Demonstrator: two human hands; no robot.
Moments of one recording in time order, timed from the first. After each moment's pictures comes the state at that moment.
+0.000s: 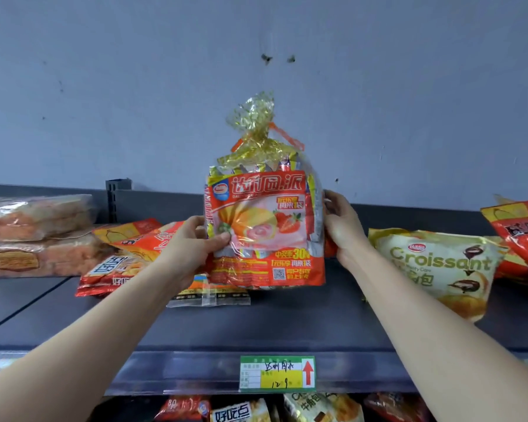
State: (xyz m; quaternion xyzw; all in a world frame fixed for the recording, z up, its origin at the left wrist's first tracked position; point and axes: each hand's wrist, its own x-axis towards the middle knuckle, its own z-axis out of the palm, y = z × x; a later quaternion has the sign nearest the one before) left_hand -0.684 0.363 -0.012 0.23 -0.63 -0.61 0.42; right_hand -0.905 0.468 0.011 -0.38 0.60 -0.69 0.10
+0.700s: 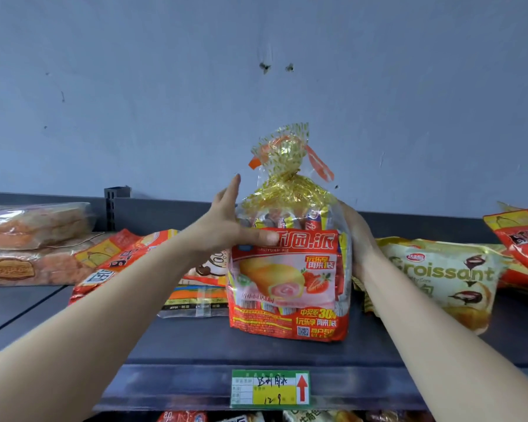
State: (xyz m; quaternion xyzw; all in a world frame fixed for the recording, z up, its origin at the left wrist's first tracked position) left_hand -0.707 0.379 0.039 0.18 -0.81 -0.47 0.31; right_hand -0.912 0.494 0.021 -0.44 0.53 -0.69 0.21
